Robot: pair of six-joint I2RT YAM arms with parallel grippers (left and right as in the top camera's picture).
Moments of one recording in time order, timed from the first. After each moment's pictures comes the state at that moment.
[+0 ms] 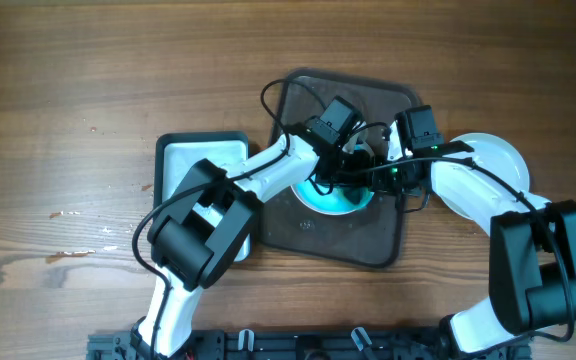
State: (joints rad) left arm -0.72 2.15 1.43 -0.44 0.51 -0.58; right arm 0.20 1.73 0.89 -0.47 -0.24 0.34
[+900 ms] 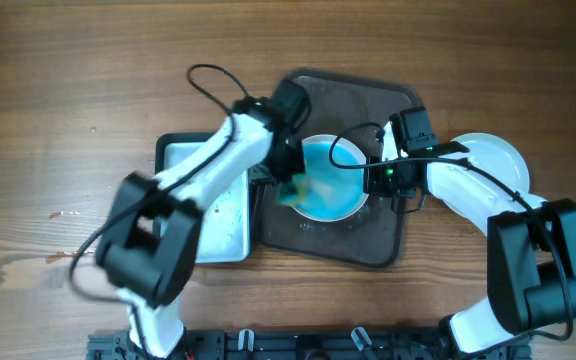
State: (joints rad) left arm -0.53 1.93 1.41 -0.94 0.13 -0.62; right arm 0.22 1.73 0.89 -0.47 -0.28 0.34
